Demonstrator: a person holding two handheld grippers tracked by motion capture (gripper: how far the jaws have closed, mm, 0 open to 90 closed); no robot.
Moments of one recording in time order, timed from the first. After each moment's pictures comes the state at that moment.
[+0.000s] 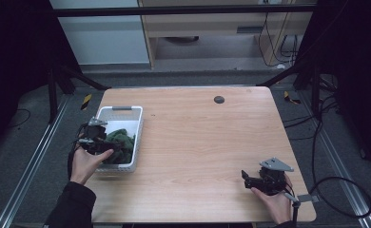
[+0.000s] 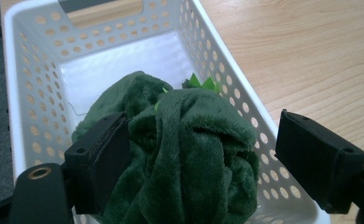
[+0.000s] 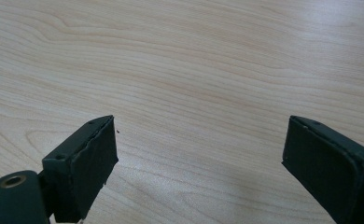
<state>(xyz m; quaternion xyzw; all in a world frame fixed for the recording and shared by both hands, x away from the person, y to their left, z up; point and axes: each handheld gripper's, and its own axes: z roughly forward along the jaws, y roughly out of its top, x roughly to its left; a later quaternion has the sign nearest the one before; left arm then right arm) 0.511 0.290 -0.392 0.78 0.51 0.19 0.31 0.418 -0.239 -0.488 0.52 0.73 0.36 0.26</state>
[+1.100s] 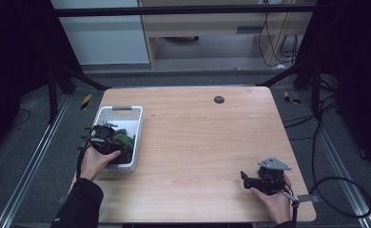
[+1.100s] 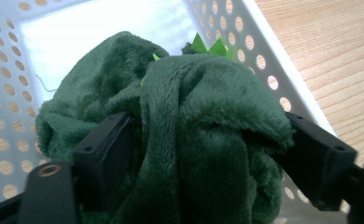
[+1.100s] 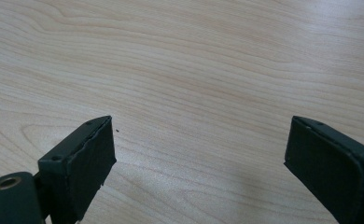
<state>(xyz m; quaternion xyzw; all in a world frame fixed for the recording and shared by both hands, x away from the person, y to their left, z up) 0.534 0.280 -0.424 0.80 0.52 0.14 0.24 0.421 -0.238 -0.490 0.52 0.73 0.35 0.25</state>
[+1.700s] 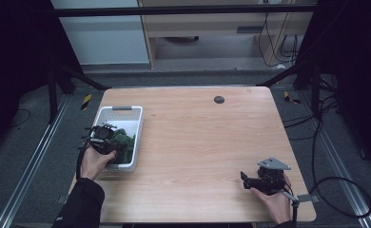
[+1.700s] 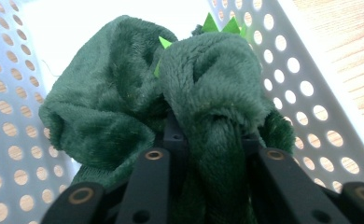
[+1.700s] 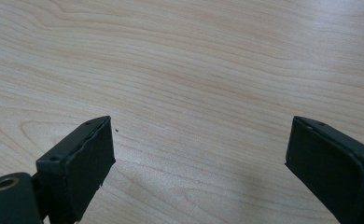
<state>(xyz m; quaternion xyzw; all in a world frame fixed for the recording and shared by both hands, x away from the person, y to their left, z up) 0.534 0.285 -0.426 0.81 0.53 0.14 0.22 0.422 -0.238 -0.492 0.52 0.74 0.35 0.25</state>
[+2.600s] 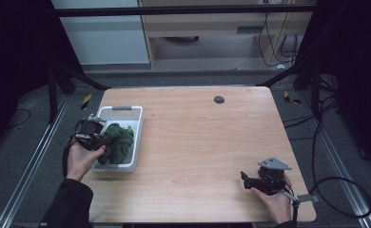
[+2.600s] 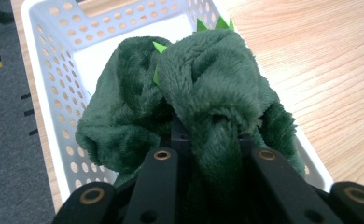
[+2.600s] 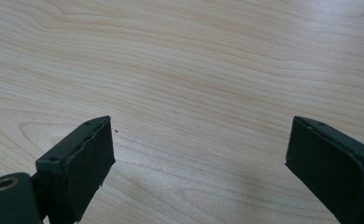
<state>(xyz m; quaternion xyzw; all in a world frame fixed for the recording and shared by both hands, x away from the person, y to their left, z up) 0.512 0.296 -0.372 0.80 0.51 0.18 0.26 0.421 -0.239 -0.491 0.52 0.74 0.35 0.25</state>
